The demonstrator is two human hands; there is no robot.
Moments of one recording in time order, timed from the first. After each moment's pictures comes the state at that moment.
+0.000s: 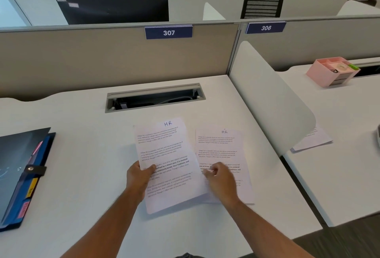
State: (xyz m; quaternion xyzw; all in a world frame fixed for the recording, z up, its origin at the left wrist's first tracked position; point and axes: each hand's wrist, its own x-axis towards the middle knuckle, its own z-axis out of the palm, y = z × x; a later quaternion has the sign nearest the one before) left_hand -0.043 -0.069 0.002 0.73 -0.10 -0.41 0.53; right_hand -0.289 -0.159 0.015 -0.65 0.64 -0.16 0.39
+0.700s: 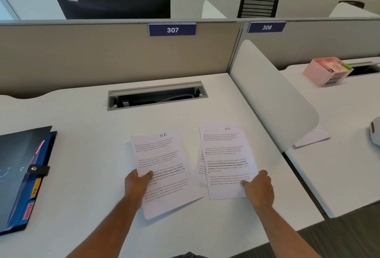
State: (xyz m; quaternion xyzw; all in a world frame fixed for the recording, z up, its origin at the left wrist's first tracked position) left_hand -0.015 -0.038 -0.021 0.76 -0.09 -0.42 0.48; right_hand -0.358 -0.165 -0.001 -0.54 0.80 -0.09 0.24
